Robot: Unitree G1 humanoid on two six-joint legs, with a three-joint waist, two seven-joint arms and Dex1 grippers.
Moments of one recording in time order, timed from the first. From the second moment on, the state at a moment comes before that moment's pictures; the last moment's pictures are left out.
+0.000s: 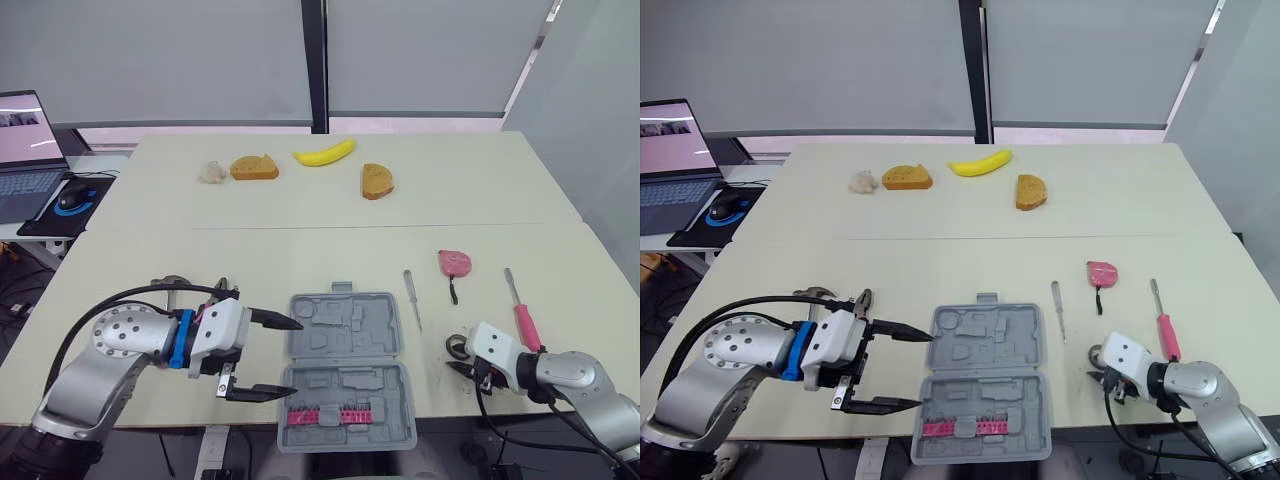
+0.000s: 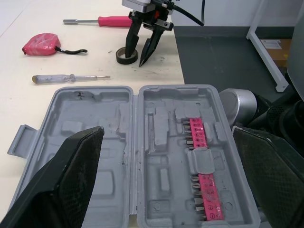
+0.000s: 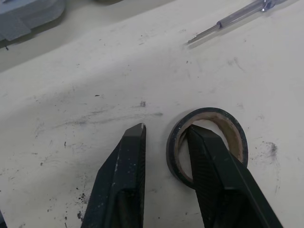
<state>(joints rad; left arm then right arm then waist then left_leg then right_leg) -0.03 0.87 -0.01 -0.38 -0.47 0.20 -1.35 0.11 -0.79 0.11 -0.16 0.01 0.24 0.87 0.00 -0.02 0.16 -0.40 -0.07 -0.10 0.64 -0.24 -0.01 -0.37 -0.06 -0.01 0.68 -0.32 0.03</state>
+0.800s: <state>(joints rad) -0.06 0.81 -0.01 -0.35 -0.51 0.18 -1.35 0.09 -0.86 0.07 -0.28 0.07 0.36 0.93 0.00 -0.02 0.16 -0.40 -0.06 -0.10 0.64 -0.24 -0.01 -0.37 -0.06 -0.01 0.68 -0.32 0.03</state>
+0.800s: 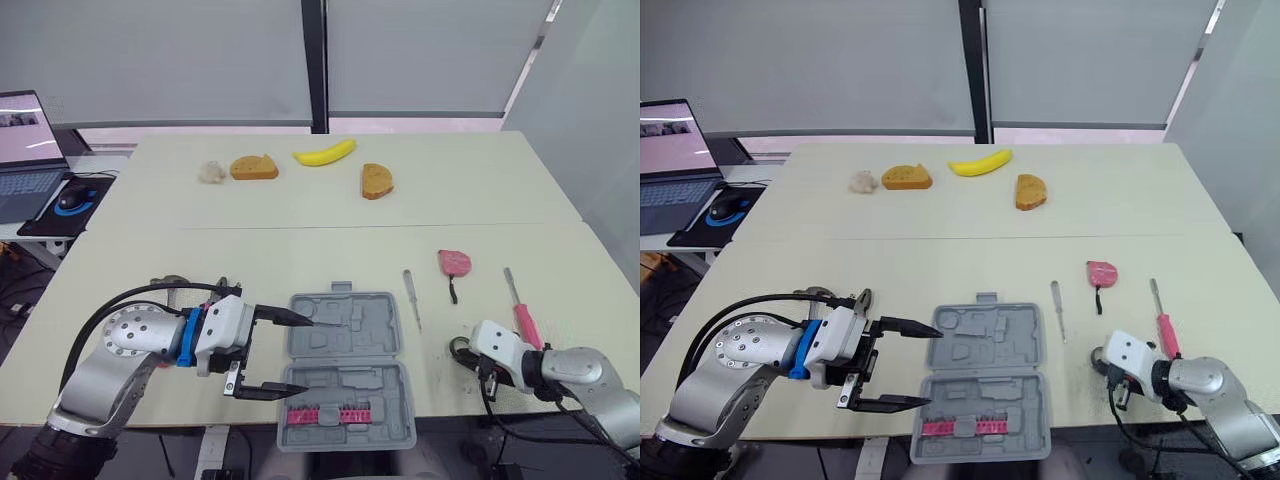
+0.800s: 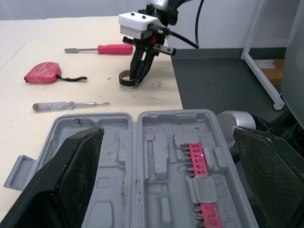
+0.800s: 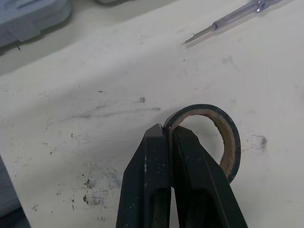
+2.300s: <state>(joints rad) 0.12 0.88 0.30 -0.11 -0.47 0.06 -1.32 -0.86 -0.02 0.63 0.58 -0.09 0.49 0.90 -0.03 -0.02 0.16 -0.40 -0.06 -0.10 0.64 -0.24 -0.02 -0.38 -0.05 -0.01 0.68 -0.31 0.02</state>
